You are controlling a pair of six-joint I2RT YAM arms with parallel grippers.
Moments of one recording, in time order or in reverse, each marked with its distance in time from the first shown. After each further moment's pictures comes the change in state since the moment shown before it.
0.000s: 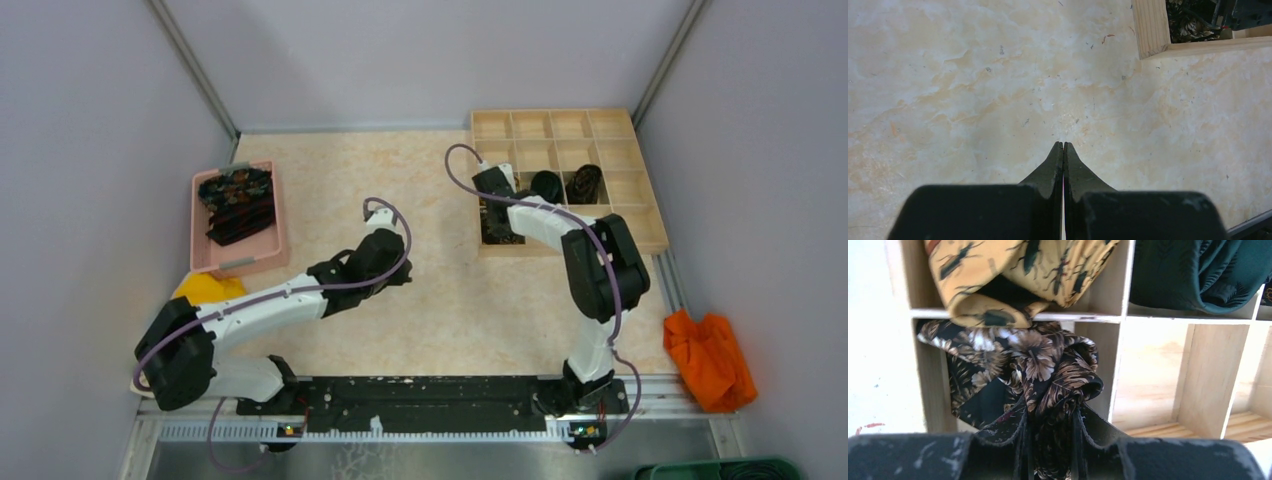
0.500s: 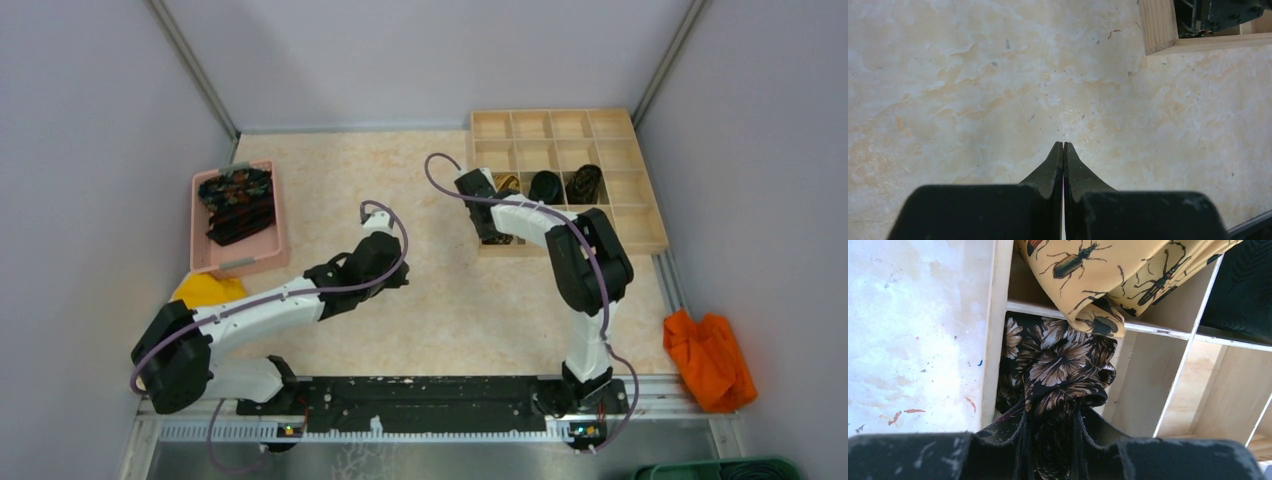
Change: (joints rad) left arm 0.006 -0.027 -0.030 0.003 0.002 0.000; right arm 0.091 0.093 0.091 -0.064 -0.003 -0.064
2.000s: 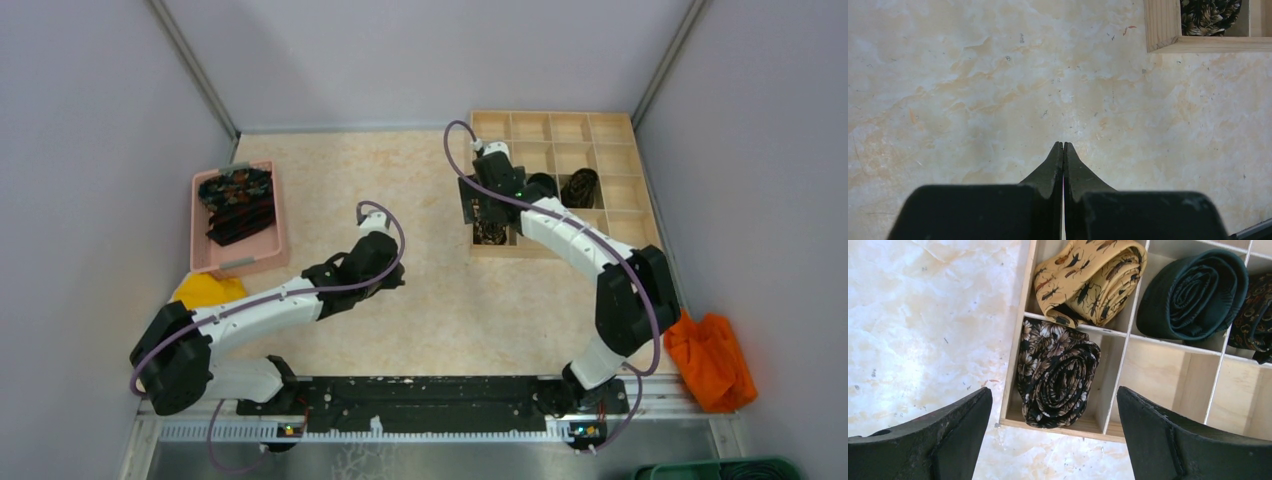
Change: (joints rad) left arm 0.021 -0.008 -0.019 -0.023 0.005 -0.004; right arm -0.001 -0.298 -0.026 0.006 -0.113 0.065
